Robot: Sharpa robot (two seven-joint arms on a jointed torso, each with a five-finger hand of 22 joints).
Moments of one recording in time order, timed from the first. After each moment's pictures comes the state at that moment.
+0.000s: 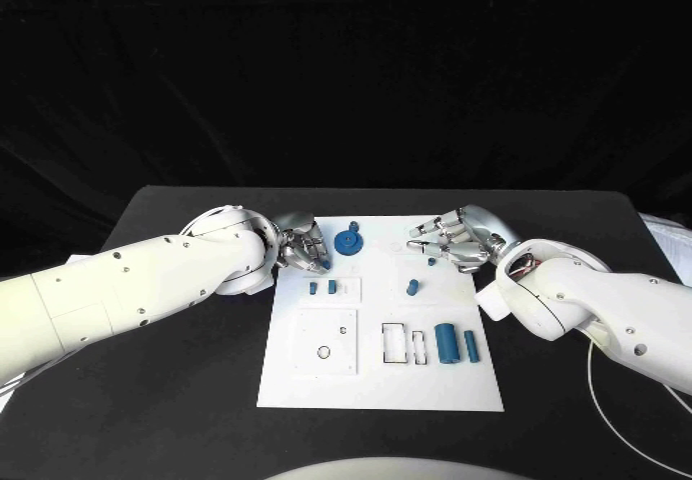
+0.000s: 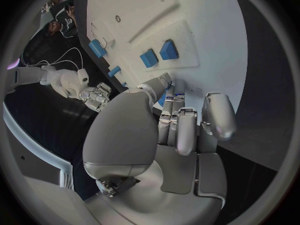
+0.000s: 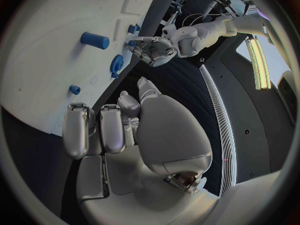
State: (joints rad) left arm 1.21 -0.69 -0.01 1.37 -1.23 -0.04 -0.27; left_hand 1.38 -0.18 0.49 0.06 0.08 1.08 0.15 0.09 0.12 1.22 0.06 0.17 0.13 1.46 -0.02 1.44 1.31 0.10 1.45 0.08 1.18 1.31; right arm 0.99 -0.91 0.18 1.65 -0.90 -0.40 -0.09; right_hand 1.40 -0.05 0.02 0.25 0.29 0.99 0.14 0.08 0.07 1.30 0.06 1.02 1.15 1.47 -0.02 1.32 1.25 0.06 1.38 0.09 1.41 1.28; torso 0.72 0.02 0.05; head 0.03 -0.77
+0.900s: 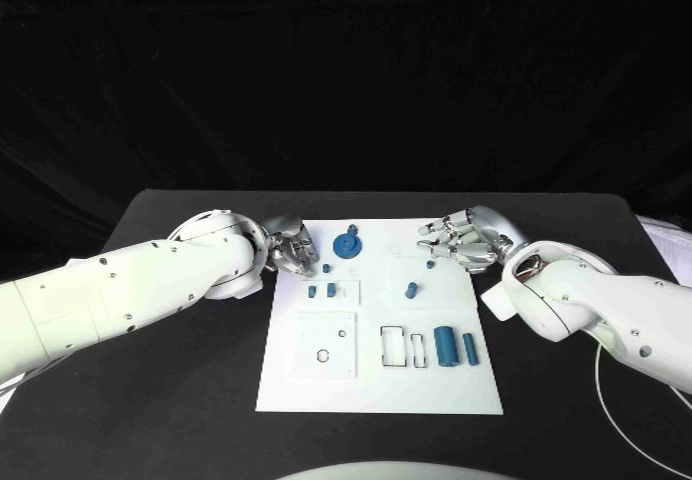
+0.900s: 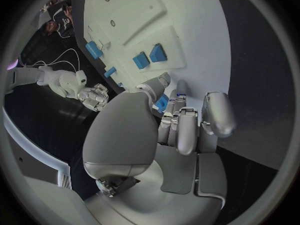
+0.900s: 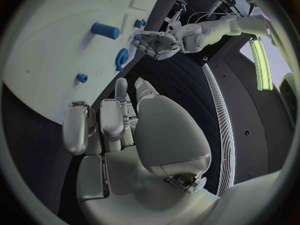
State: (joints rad) left arm 1.21 -0.72 -0.01 1.38 -1.23 -0.05 -0.29; left_hand 1.40 -0.19 0.48 0.05 0.08 0.97 0.17 0.06 0.07 1.20 0.09 0.14 0.13 1.47 0.00 1.44 1.29 0.10 1.44 0.10 1.16 1.31; right arm 0.99 -0.93 0.18 1.63 -0.91 -0.43 -0.09; right_hand 1.46 -0.05 0.04 0.26 0.29 0.98 0.14 0.09 0.07 1.10 0.06 0.42 0.62 1.47 -0.02 1.15 1.08 0.06 1.36 0.09 1.37 1.24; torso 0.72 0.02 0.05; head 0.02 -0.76
